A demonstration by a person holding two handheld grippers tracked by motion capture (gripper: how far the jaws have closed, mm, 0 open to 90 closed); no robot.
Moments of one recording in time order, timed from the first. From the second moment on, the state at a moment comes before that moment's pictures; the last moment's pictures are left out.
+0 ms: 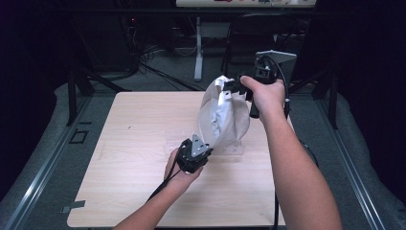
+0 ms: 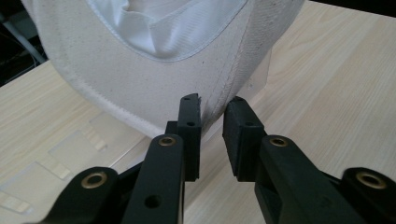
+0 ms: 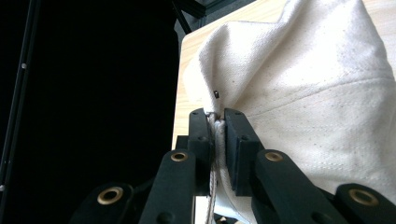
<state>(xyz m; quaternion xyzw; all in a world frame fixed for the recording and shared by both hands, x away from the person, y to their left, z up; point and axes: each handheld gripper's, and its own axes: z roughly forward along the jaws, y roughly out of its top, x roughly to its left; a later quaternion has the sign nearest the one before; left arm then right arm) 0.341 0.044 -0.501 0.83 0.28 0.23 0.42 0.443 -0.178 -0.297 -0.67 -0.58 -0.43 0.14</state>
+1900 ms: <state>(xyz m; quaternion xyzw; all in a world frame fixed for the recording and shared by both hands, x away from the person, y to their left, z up) 0.353 0.099 -0.534 0.81 0.37 0.12 0.44 0.448 -0.124 -0.334 -0.65 -0.64 -0.38 0.16</state>
